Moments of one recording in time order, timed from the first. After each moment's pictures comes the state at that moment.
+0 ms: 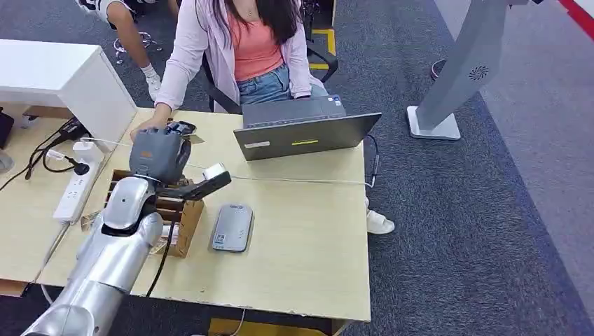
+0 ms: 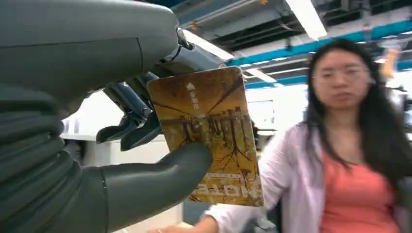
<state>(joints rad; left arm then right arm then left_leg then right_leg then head) -0.69 -0.06 -0.42 -0.89 -1.33 0.38 -0.05 -0.05 0.10 -0.35 -0.19 0.75 -0.11 0.21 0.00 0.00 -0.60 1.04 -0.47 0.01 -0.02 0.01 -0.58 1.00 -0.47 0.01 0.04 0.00</state>
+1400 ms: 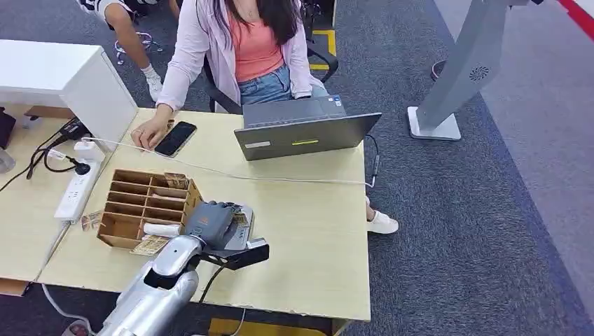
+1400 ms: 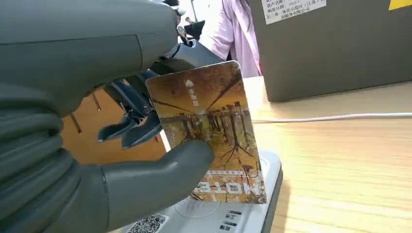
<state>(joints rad) -0.51 -0.06 -0.66 -0.84 -1.22 0.09 -0.02 -0.05 0.11 -0.43 -0.19 0.78 -0.12 0.20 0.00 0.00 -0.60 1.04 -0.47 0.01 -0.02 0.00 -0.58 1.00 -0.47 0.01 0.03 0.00</state>
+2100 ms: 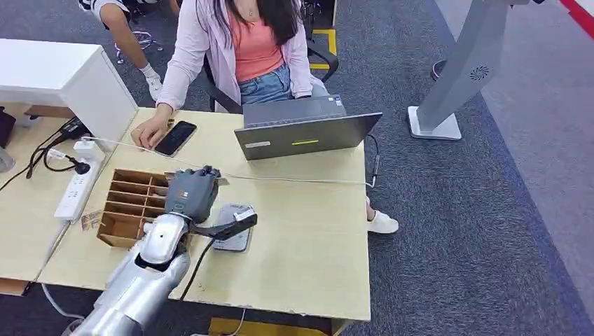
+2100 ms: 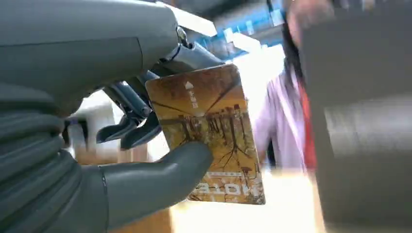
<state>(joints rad) -0.62 -0.03 -0.60 -0.86 -1.34 0.45 0.14 -0.05 0.11 -0.44 -0.19 0.85 -0.11 0.19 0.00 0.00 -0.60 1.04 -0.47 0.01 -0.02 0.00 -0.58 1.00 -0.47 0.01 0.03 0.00</state>
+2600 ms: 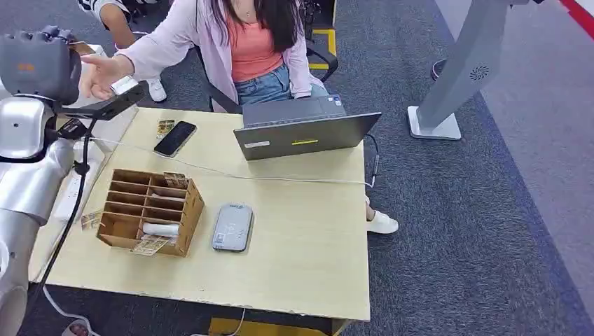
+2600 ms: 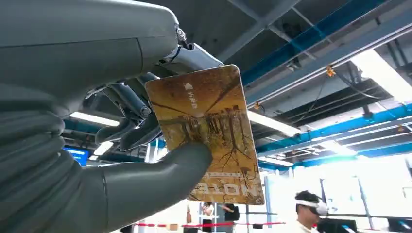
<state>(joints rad) -1.13 0.14 -0.36 -0.61 -1.45 0.49 0.05 -0.05 0.11 -0.43 -0.19 0.92 -0.09 0.18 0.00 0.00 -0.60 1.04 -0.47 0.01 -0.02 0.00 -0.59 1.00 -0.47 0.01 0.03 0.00</state>
